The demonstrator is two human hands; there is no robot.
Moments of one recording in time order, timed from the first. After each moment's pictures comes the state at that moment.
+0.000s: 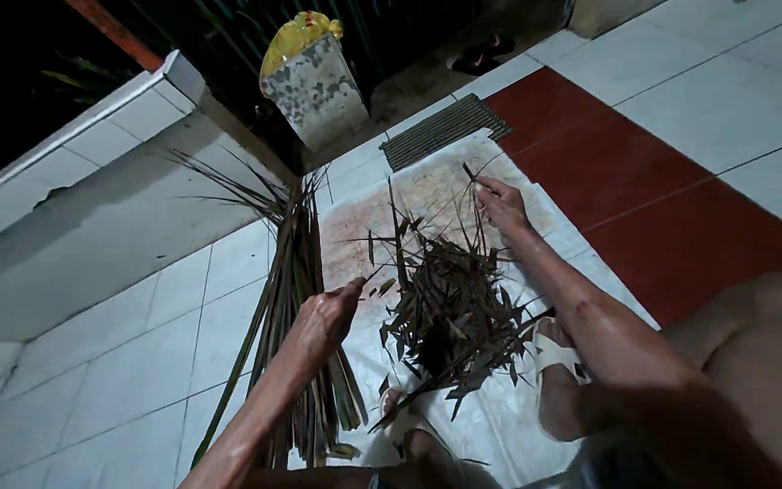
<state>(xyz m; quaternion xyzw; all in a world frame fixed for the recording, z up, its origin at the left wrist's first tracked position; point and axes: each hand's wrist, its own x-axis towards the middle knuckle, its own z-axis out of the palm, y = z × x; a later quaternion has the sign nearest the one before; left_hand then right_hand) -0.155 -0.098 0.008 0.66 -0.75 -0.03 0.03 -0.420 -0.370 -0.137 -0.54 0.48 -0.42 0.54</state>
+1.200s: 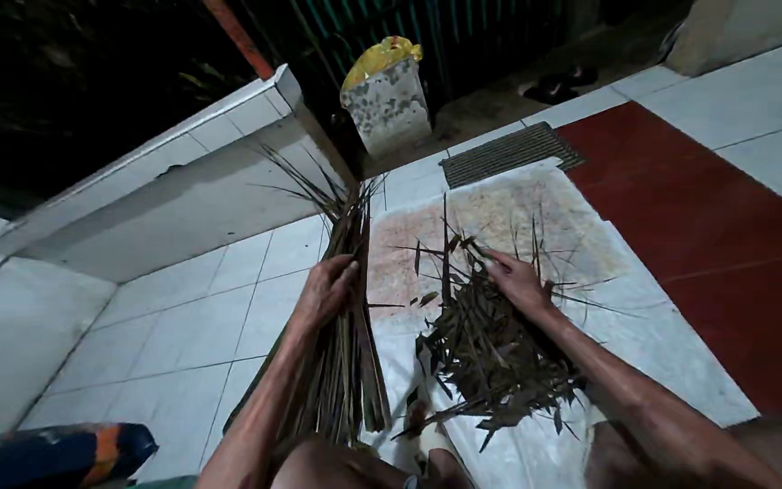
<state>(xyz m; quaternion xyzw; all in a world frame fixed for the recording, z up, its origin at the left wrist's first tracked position) -0.068 -0.088 0.045 0.80 -0.50 -0.23 0.26 -0.359 -0.271 -0.130 -0.68 0.42 -0.29 0.52</state>
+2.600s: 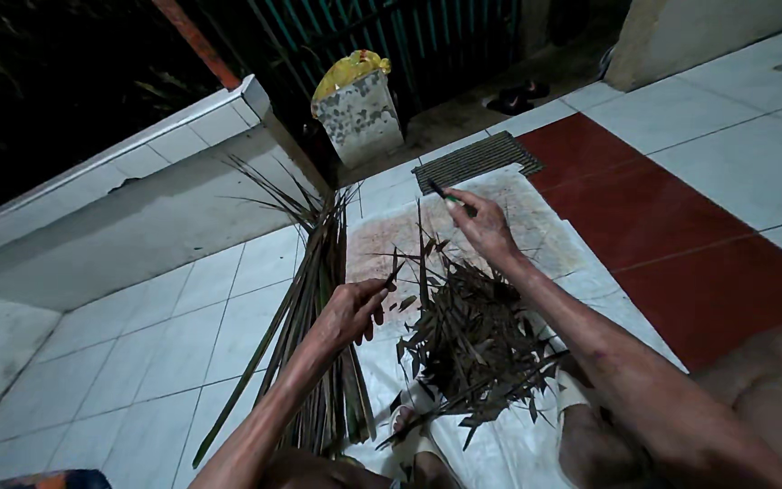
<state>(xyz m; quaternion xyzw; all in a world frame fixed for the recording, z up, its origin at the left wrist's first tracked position) -0.132 -0.096 0.033 0.69 -0.61 -0.34 0.22 -0.343 -0.315 -0.027 -0.70 0.38 -0.41 0.44</state>
